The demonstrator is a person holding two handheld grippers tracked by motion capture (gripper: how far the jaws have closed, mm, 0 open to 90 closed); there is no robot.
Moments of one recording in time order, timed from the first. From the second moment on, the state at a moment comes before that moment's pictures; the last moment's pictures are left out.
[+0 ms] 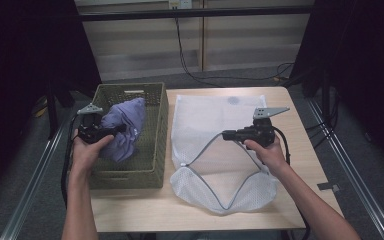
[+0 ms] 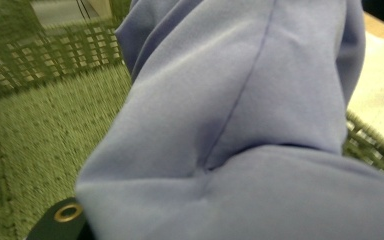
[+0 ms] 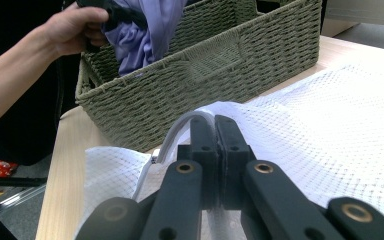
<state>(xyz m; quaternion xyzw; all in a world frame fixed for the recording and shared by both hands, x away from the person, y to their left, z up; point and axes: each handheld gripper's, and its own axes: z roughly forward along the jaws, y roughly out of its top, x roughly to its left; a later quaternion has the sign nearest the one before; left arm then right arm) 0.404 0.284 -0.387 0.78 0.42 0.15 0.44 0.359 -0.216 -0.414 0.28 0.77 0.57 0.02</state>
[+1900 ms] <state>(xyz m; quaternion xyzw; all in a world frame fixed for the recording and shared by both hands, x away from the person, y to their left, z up) 0.365 0.282 -0.315 0.73 0.35 0.21 0.55 0.359 -0.216 -0.412 0.28 0.77 0.58 0.03</state>
